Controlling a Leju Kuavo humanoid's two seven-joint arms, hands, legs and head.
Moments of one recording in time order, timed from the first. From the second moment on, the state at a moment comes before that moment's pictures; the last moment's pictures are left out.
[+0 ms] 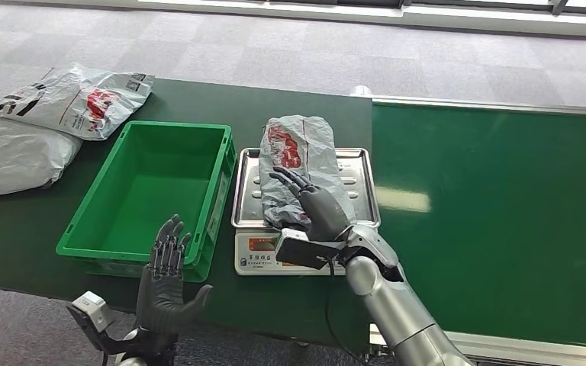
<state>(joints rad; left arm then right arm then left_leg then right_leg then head) 0.12 -0.23 -0.11 -1.49 0.05 -0.04 -0.66 -0.38 0.10 0.34 -1.12 0.75 0.01 -0.53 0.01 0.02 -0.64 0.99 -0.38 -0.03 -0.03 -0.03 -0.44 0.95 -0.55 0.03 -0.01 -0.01</state>
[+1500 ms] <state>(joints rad) -0.57 -0.21 -0.44 -1.18 -0.96 0.35 -0.40 -0.13 0.10 0.37 -1.78 0.59 -0.54 -0.63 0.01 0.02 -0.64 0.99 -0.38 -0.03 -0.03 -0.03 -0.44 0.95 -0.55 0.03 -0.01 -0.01</state>
